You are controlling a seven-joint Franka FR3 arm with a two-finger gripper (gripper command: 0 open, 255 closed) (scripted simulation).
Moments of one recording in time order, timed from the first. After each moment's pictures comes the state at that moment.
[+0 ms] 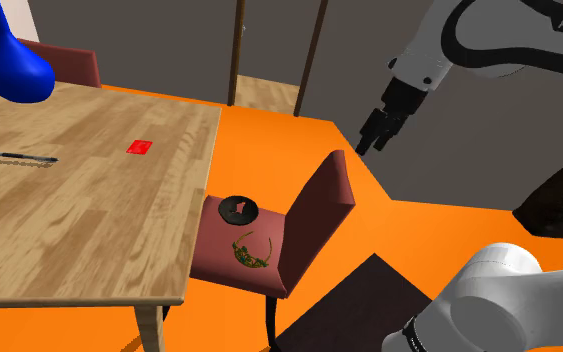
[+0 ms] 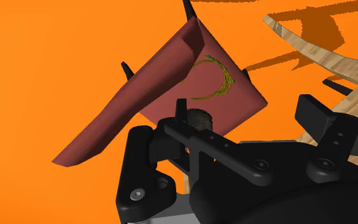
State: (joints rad) arm -0.02 -0.78 -0.05 -2.36 0.06 1.68 -0.09
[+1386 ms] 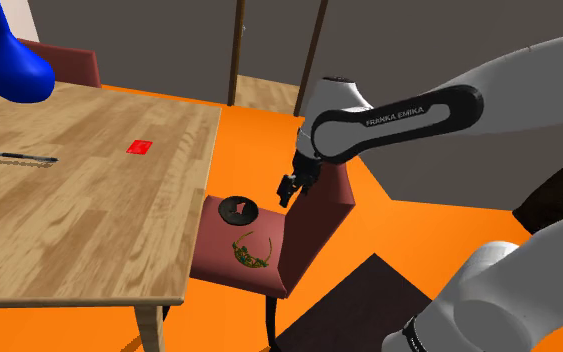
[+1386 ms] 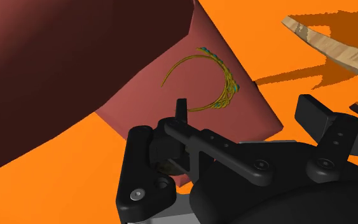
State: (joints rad) arm 0.04 -0.26 0.10 -2.47 0.06 2.25 0.00
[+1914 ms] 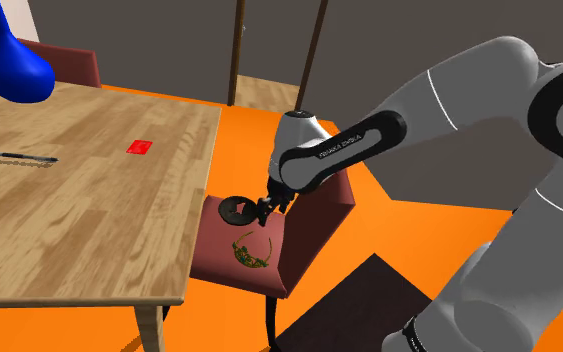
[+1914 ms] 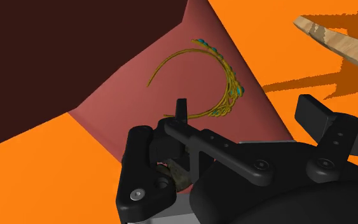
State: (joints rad) arm 0.05 0.05 0.14 -2.40 -0.02 2.45 0.07
